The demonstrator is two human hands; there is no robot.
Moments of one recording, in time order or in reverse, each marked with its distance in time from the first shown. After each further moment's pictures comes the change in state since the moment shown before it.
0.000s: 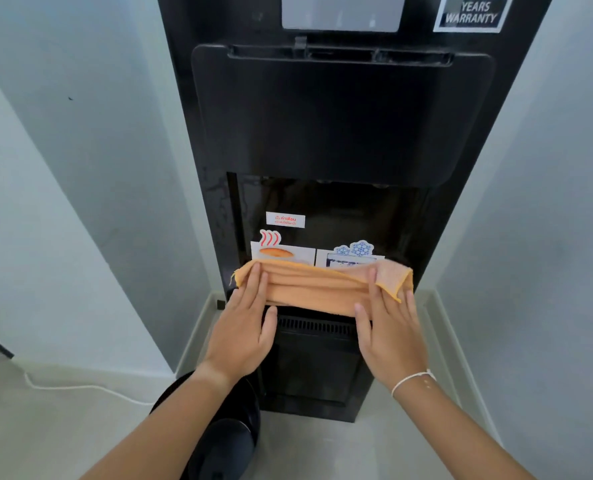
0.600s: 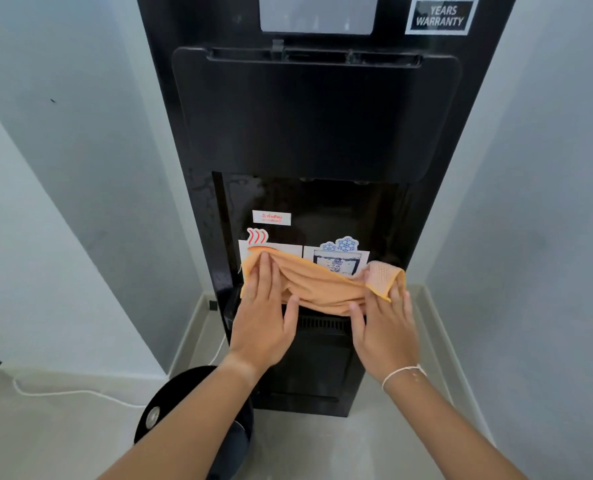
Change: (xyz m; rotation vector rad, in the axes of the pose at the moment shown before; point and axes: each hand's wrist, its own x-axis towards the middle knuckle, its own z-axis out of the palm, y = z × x) left_hand 0.011 0.042 0.017 0.059 0.022 -0.050; right_hand -0.006 0.011 0.003 -0.078 -0.009 0.049
